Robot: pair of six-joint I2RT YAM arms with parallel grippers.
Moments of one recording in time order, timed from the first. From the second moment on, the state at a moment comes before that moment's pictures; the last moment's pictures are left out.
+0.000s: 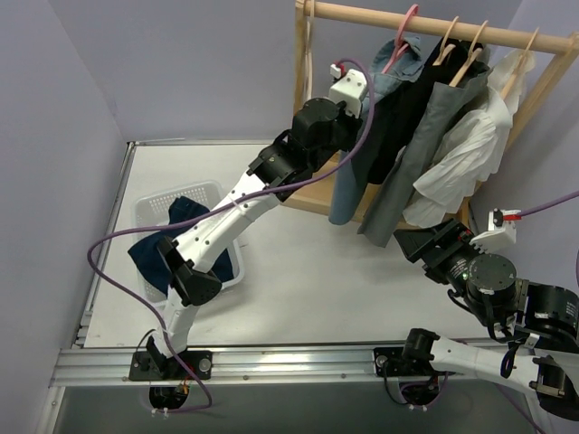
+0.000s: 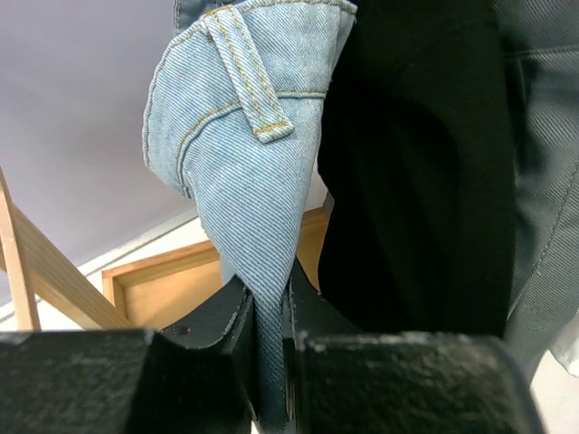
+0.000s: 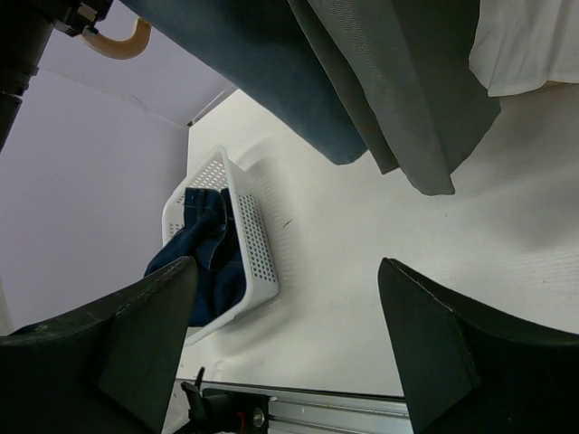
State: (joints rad) left arm -0.93 2.12 2.53 -0.45 -0.30 -0.08; right arm 1.09 0.61 1.28 -1.10 0.77 1.15
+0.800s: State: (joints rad) left arm -0.81 1.95 2.41 -0.41 -0.05 -0.35; right arm 1.09 0.54 1.30 -1.15 0.78 1.15
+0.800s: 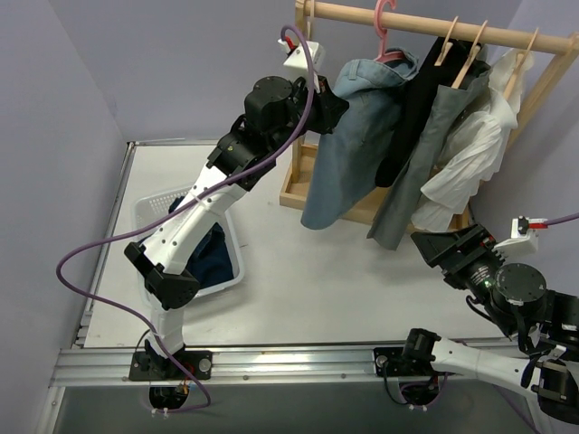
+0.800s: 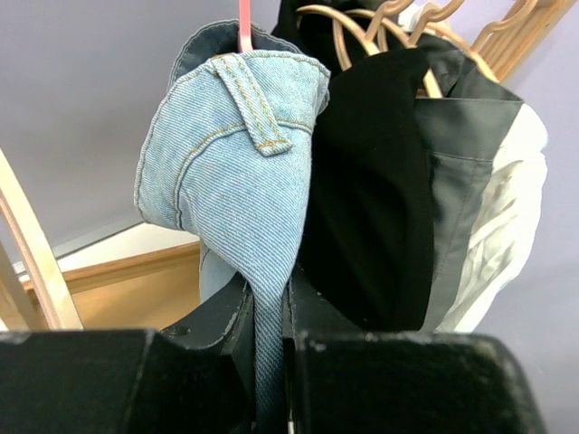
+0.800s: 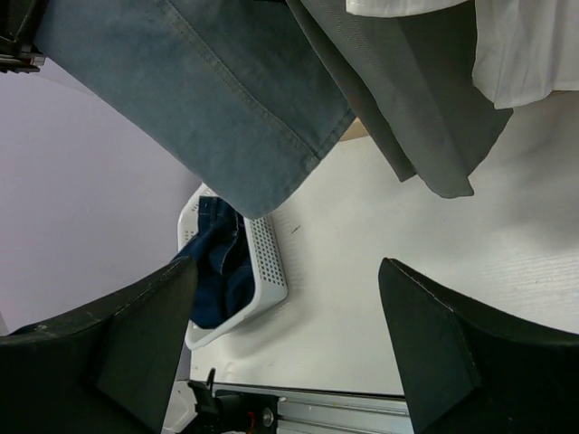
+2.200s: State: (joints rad) left arm -0.79 1.41 1.72 -0.31 0.14 -0.42; right arm 1.09 0.60 1.32 -1.14 0.79 1.12
